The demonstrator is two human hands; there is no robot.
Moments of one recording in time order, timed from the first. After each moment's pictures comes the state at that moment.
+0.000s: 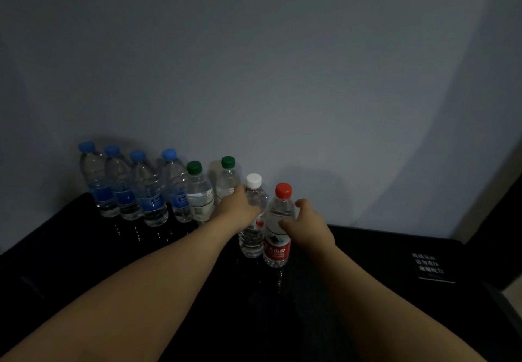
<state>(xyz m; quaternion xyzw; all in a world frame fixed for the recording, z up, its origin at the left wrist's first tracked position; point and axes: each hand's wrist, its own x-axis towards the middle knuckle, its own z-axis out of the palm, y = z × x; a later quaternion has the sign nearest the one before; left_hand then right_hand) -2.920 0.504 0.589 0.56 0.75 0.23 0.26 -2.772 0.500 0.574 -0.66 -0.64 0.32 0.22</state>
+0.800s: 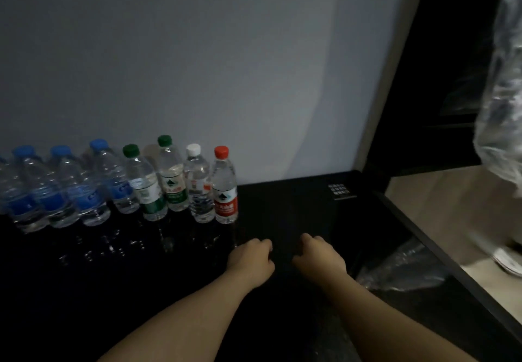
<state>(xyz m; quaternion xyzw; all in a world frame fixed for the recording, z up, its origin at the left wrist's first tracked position) -2.825 0.365 0.514 0.82 0.54 -0.04 0.21 -2.691 0.329 0.523 -0.80 -0.54 0.26 0.06</state>
